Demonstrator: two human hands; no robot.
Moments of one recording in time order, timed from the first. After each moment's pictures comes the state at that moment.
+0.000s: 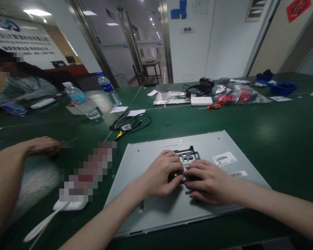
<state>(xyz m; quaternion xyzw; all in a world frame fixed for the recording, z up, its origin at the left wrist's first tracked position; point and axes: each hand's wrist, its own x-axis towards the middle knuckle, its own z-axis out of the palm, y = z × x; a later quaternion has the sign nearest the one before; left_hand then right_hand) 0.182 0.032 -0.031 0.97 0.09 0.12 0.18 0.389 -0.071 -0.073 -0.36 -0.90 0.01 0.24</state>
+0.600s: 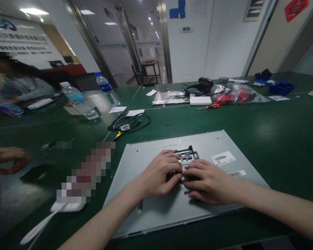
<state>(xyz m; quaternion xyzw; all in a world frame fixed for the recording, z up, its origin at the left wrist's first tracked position) 0.183 0.033 -0.032 0.97 0.08 0.13 0.19 0.392 -0.070 -0.074 -0.35 -0.90 0.00 0.24</state>
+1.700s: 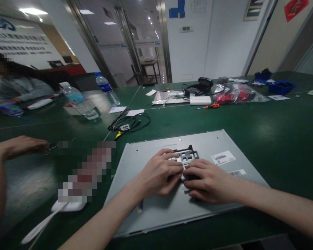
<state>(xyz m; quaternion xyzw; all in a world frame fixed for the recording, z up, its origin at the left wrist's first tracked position) 0.180 0.034 -0.036 0.99 0.05 0.13 0.08 0.391 -0.071 -0.072 -0.35 -0.90 0.01 0.24</state>
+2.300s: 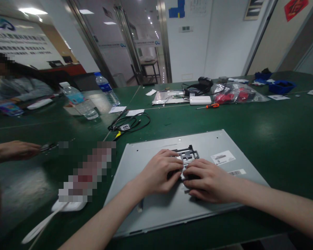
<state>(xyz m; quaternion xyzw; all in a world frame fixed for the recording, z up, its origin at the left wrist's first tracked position) 0.183 0.036 -0.033 0.98 0.08 0.13 0.14 0.391 -0.071 -0.070 -0.35 -0.91 0.01 0.24</state>
